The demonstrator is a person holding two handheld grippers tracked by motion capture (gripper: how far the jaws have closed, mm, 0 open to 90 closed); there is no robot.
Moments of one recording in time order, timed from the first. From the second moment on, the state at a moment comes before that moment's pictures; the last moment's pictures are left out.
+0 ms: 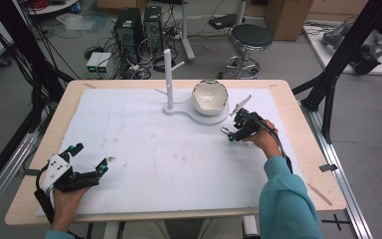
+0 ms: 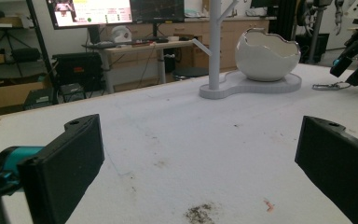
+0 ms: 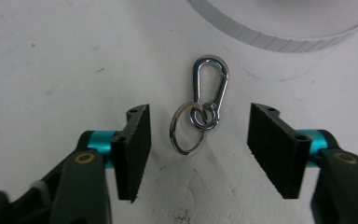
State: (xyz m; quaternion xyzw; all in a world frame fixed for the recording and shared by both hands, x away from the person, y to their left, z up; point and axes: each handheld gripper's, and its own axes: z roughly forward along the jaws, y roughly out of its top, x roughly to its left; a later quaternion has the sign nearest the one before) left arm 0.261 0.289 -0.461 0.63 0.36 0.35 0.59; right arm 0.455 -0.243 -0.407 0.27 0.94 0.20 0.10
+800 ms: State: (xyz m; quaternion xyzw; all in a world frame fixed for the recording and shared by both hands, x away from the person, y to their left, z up) left arm 0.261 0.289 -0.461 0.63 0.36 0.36 0.59; right arm 0.454 -0.241 -0.405 0.28 0.94 0.18 0.10
